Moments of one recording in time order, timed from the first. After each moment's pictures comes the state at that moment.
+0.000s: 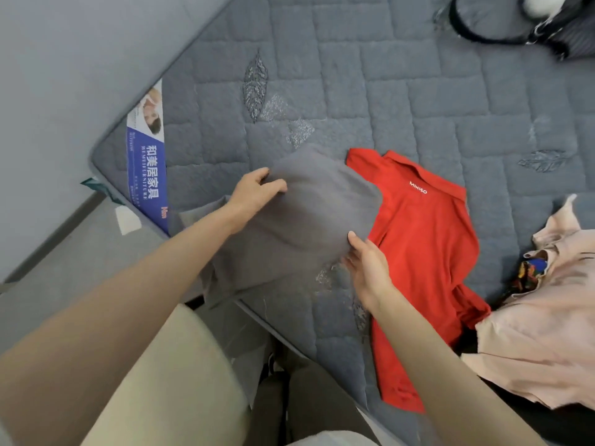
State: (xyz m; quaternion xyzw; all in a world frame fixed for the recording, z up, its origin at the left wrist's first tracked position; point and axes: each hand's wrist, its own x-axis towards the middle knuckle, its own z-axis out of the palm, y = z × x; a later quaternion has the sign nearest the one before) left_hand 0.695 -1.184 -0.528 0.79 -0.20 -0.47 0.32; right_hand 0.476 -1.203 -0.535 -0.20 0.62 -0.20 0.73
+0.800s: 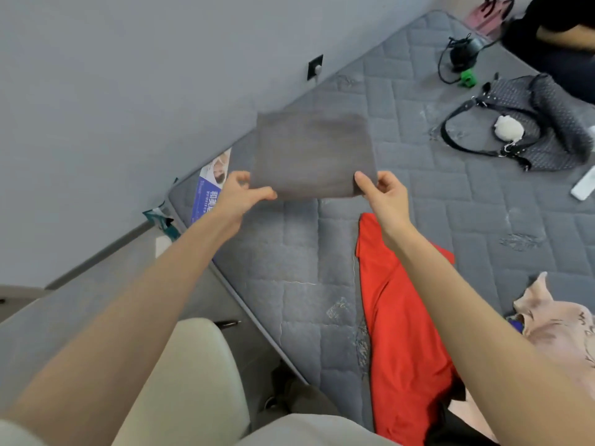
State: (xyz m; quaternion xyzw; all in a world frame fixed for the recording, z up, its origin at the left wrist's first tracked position) left_hand 0.751 -1.123 -0.380 0.73 -0.09 -0.40 0.55; right_hand 0.560 -1.277 -0.372 -0.60 0.46 -0.27 0.59
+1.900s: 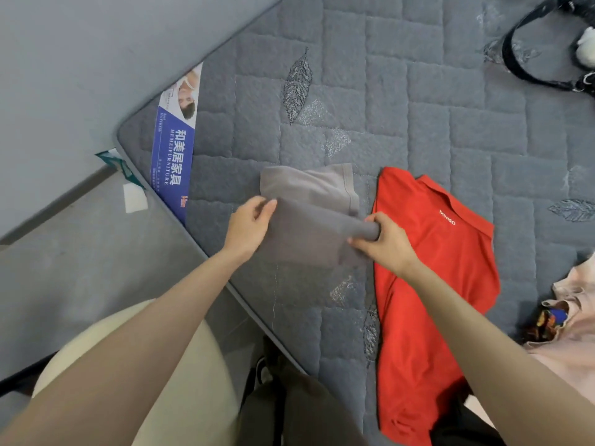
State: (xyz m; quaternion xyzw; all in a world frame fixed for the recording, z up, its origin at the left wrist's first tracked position) left_hand 0.713 -1.110 -0.583 0.83 -0.18 -0.37 0.37; right_hand 0.505 -1.271 -0.570 -0.76 0.49 0.06 0.43
